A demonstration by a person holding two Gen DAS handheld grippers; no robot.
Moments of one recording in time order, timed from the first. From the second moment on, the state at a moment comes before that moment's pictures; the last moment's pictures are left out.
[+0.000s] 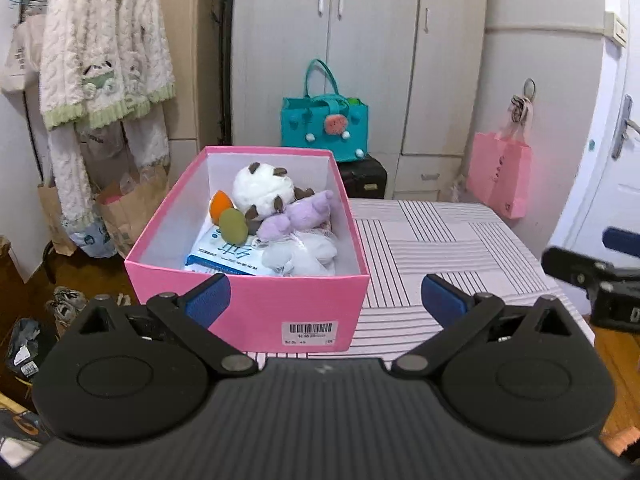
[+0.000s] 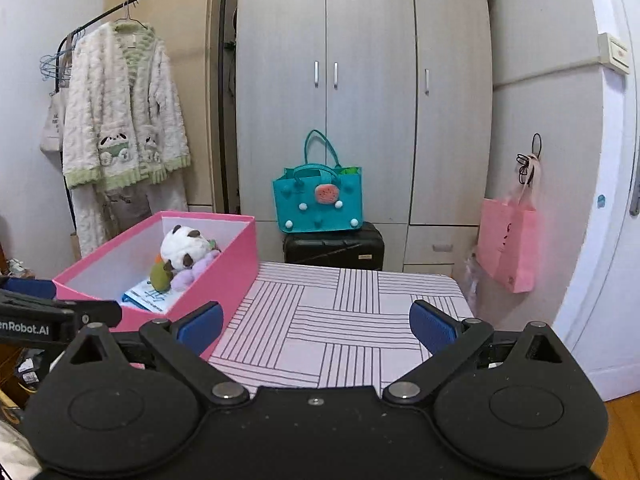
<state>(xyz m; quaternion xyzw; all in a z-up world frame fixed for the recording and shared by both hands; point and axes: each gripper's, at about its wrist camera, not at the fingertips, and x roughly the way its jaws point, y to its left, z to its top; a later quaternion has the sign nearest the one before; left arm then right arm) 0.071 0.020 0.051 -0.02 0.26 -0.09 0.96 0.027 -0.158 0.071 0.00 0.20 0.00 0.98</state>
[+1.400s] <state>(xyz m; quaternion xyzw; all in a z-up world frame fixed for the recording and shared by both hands) 0.051 0.008 0.034 0.01 0.24 -0.05 0.97 -0.003 -0.166 0.052 -0.01 0.20 -0.03 0.98</state>
